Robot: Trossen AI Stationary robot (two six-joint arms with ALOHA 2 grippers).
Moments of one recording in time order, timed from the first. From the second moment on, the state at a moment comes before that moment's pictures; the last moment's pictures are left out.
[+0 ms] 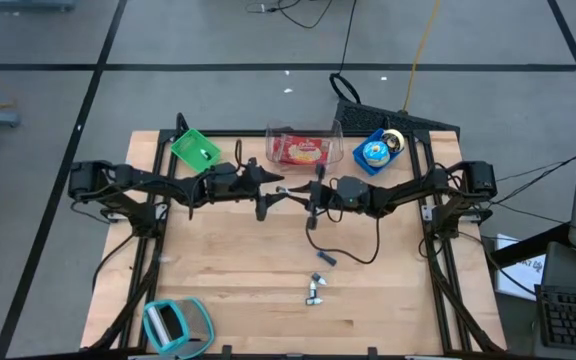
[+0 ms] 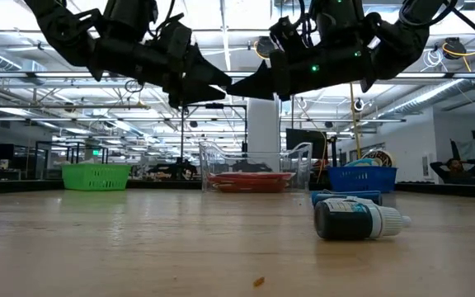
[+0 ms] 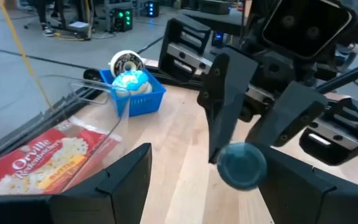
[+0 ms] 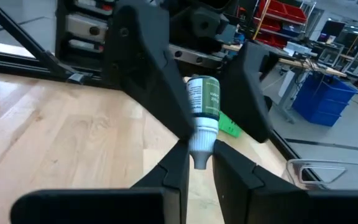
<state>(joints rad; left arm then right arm) 0.19 1.46 0.61 0.67 0.01 -0.10 -0.08 1.68 0.73 0.85 0.10 -0.22</state>
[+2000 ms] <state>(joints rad) 0.61 0.97 0.38 -0.02 -0.46 -0.41 -0.12 1.56 0.73 0.56 0.10 -0.09</state>
